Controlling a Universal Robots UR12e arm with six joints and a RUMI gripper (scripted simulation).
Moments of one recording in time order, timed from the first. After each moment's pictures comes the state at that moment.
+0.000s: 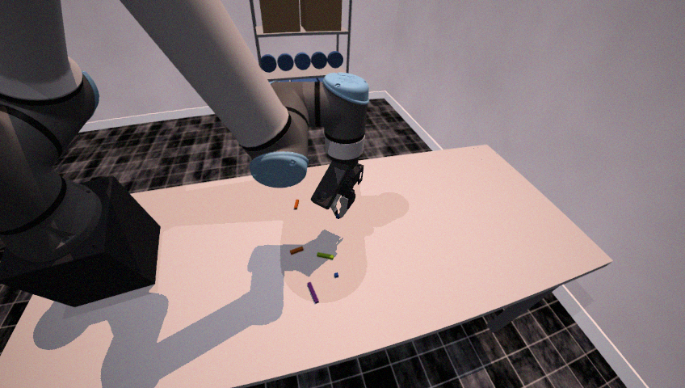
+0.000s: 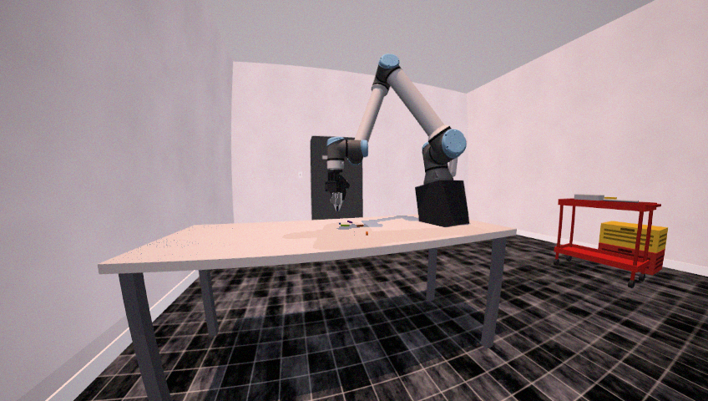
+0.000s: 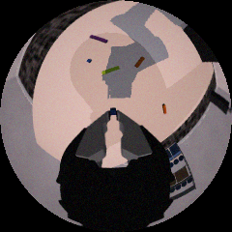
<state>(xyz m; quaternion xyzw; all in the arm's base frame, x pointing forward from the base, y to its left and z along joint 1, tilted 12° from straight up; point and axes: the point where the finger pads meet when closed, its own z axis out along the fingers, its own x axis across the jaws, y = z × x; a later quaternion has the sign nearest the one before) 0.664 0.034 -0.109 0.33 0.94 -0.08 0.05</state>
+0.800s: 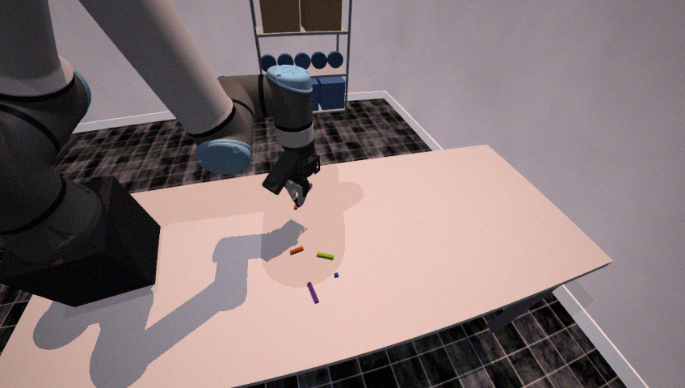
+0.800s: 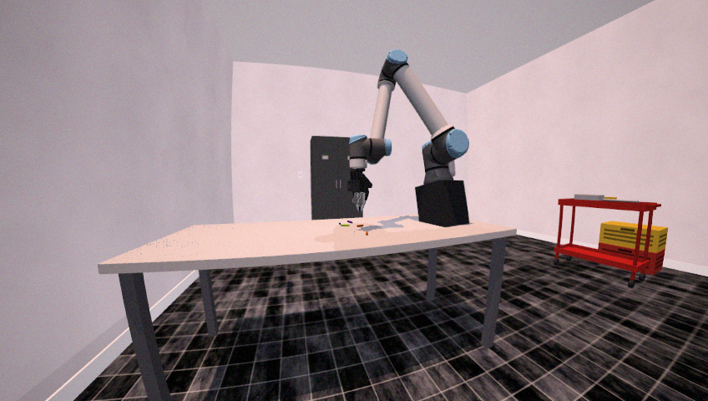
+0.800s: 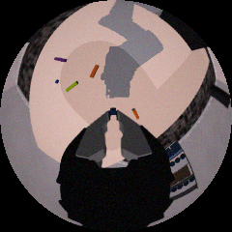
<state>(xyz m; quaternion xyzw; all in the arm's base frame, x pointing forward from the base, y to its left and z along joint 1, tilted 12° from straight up) 0.552 0.094 -0.125 0.36 0.93 -0.08 0.06</state>
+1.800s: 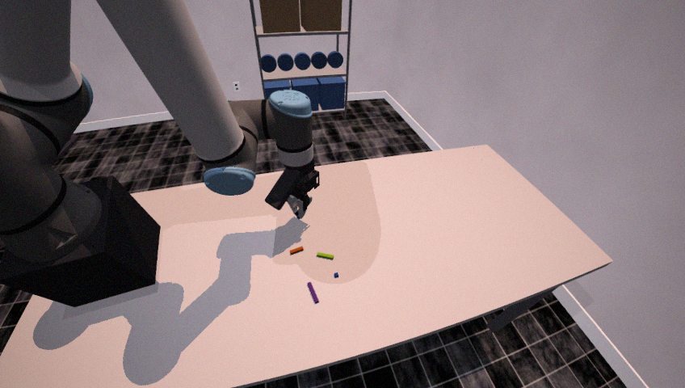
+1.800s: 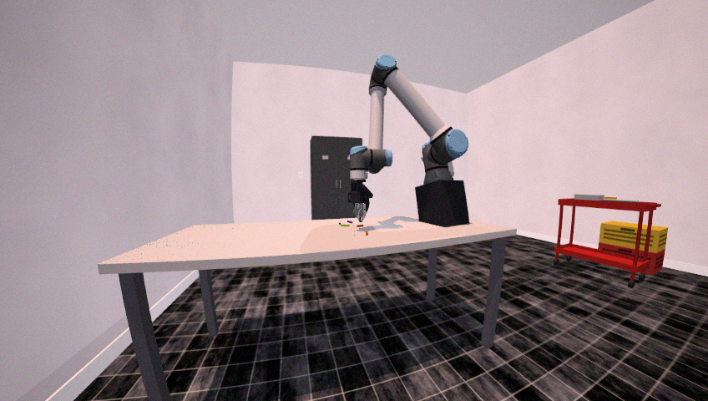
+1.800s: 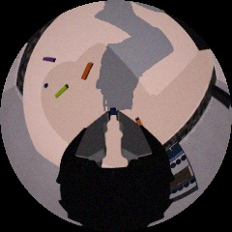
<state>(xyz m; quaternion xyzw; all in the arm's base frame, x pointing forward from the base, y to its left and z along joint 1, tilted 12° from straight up) 0.552 0.084 -0.180 0.36 0.93 -0.08 0.06</state>
